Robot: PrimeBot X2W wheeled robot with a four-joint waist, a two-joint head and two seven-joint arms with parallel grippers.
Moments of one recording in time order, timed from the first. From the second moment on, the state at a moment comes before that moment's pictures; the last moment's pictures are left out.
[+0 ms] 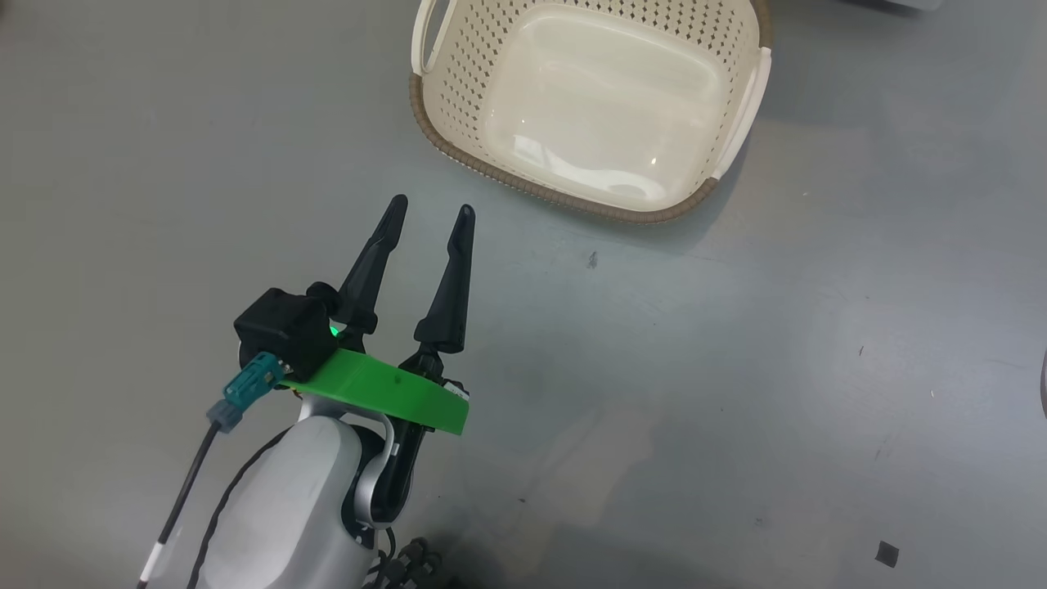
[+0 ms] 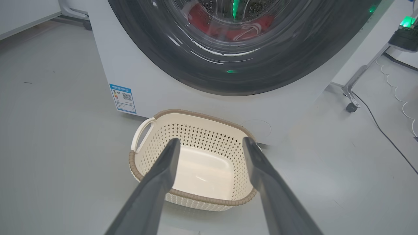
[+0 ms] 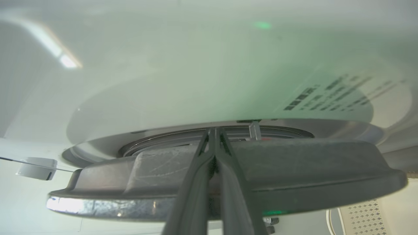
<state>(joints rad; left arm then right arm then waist) -0.41 0.03 -0.49 0.15 -0.64 -0.03 -0.25 -1.33 -0.14 -0.16 0.53 1.29 -0.13 0.49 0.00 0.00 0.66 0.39</state>
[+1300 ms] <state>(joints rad) -0.42 0.03 -0.49 0.17 -0.64 -0.03 -0.25 -1.25 -0.15 -0.18 0.73 1.37 -0.11 0.64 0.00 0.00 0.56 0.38</state>
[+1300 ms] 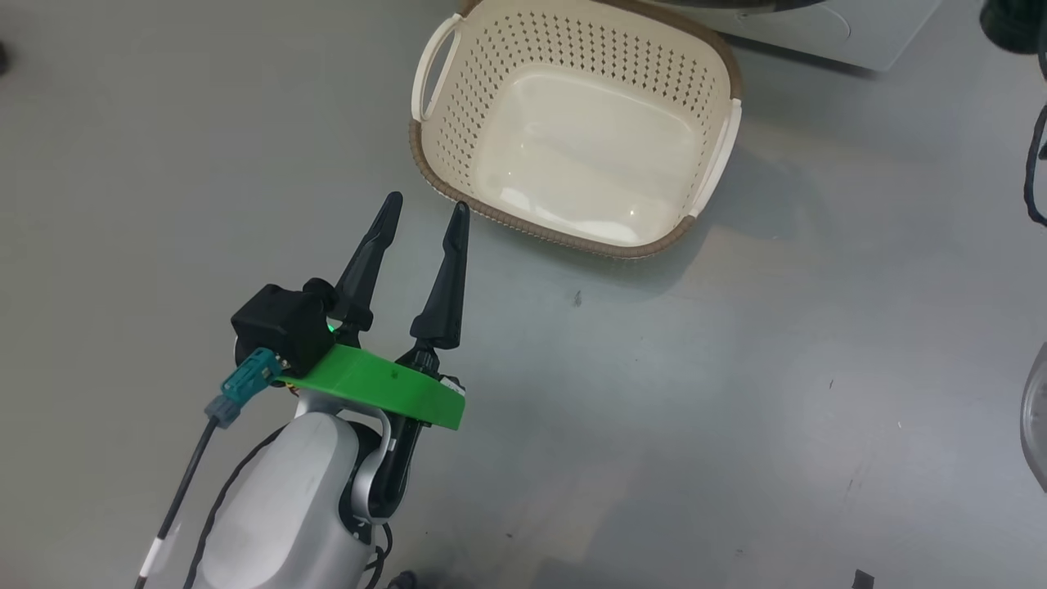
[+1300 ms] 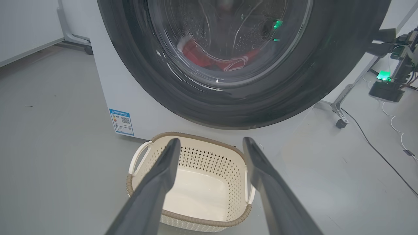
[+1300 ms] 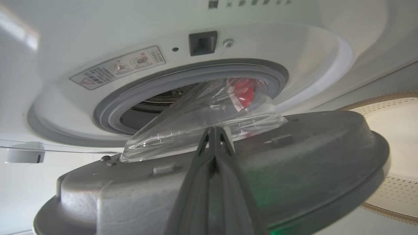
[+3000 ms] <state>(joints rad) -0.30 0.03 -0.47 0.21 -0.58 -0.03 -0.25 -0.98 -0.07 -0.09 0.81 1.50 -0.04 0.84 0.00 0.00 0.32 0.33</state>
